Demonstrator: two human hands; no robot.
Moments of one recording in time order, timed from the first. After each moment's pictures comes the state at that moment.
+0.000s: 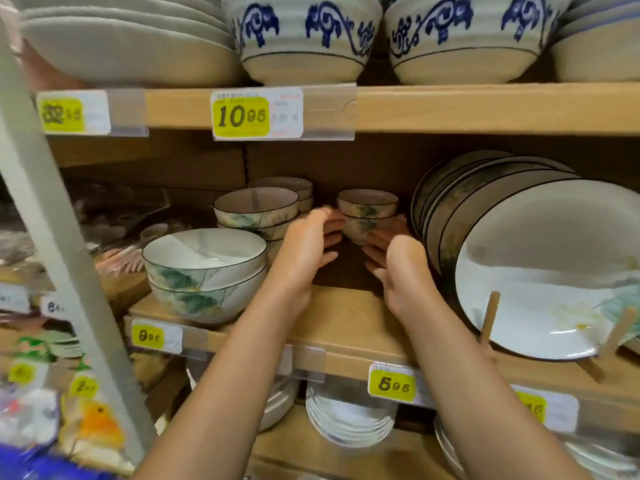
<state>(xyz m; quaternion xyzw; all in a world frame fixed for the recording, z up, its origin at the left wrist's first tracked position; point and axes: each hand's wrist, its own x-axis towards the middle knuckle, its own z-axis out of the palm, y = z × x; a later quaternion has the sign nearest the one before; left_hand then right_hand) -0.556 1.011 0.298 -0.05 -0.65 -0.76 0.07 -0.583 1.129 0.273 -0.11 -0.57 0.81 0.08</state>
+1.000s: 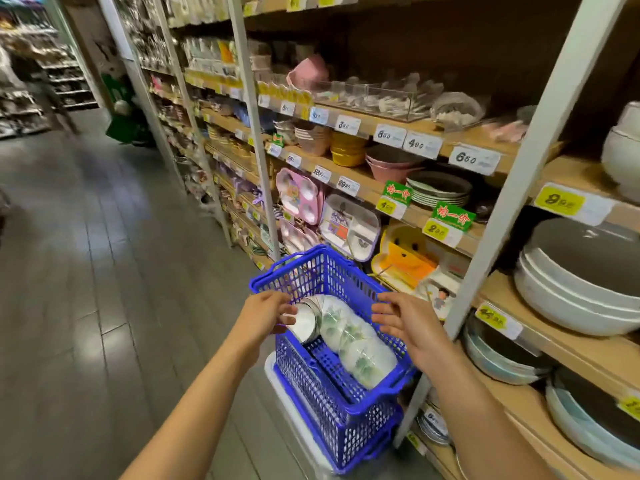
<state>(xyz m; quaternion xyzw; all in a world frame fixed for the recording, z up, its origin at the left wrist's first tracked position) -0.196 0.557 0.056 0.40 -0.64 -0.63 0.17 -0.351 0.737 0.046 0.03 -0.65 0.69 -0.32</state>
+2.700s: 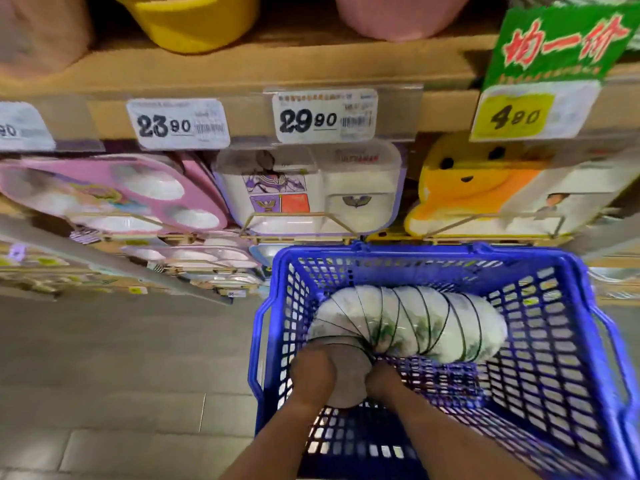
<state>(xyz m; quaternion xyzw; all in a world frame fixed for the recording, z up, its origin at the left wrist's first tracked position) -0.457 0.286 -0.257 0.04 -0.93 -0.05 -0.35 -0.422 0.421 -0.320 -0.27 -0.79 0.29 -0.47</state>
